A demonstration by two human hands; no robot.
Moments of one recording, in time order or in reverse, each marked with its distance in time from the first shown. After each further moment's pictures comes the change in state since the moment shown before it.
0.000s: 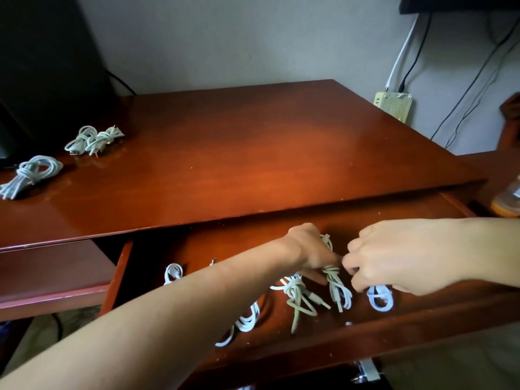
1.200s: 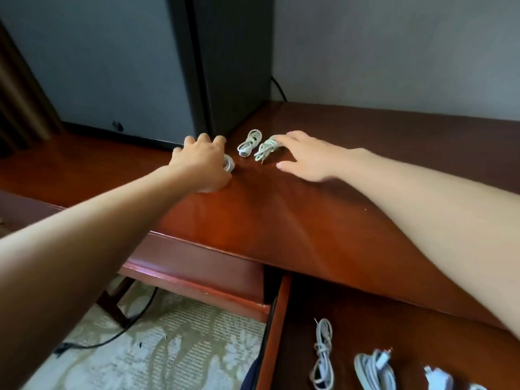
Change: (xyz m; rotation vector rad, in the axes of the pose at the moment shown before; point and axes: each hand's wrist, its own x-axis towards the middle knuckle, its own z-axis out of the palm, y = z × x) left_hand -0.118 -0.156 -0.315 0.696 0.989 -0.348; right_hand 0.232 0.071 -0.301 0.530 0.758 0.150
